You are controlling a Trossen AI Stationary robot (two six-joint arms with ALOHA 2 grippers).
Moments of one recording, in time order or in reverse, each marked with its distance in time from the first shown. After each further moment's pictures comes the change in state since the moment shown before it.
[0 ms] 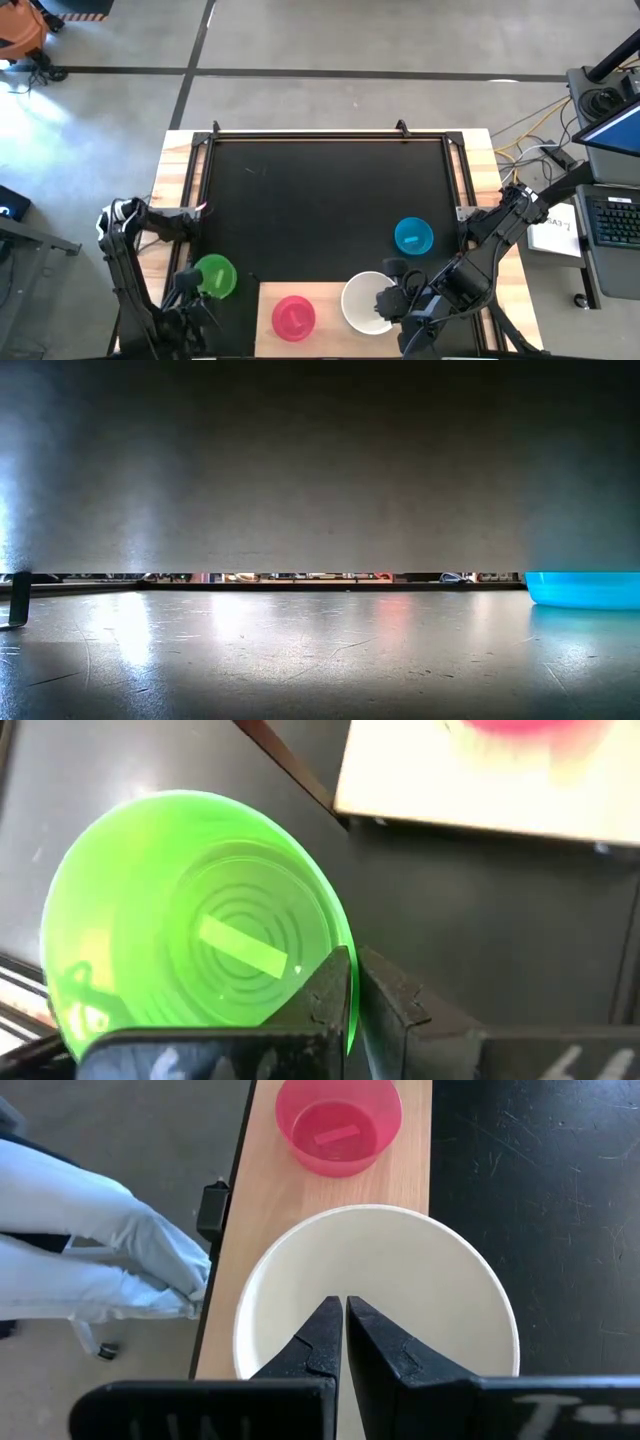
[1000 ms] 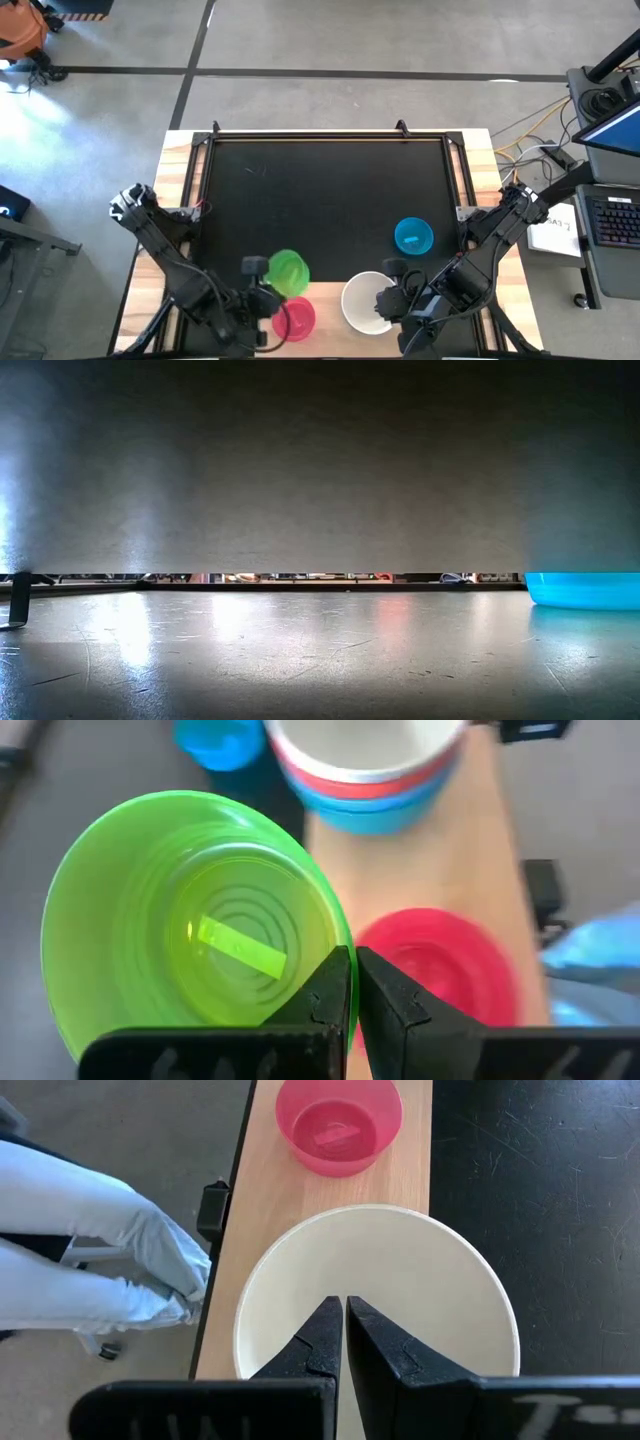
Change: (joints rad) left arm 0.364 -0.057 0.043 0.617 -0.158 0.759; right arm 0.000 0.000 0.000 0.000 0.000 0.000
